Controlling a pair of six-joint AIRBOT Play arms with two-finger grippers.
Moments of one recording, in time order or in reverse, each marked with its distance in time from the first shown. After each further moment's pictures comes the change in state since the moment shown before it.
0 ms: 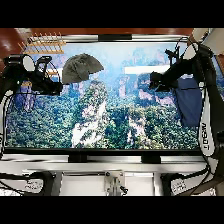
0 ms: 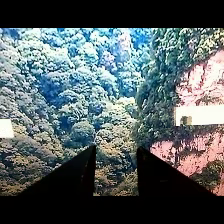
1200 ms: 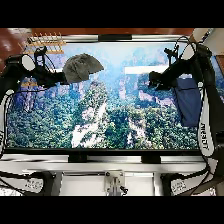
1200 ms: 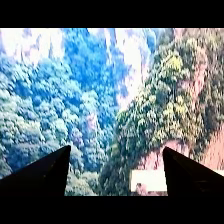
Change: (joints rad) left arm 0.027 -0.032 0.024 -0.097 0.284 -0.105; right arm 0.021 0.000 0.000 -0.035 -0.030 -0.004
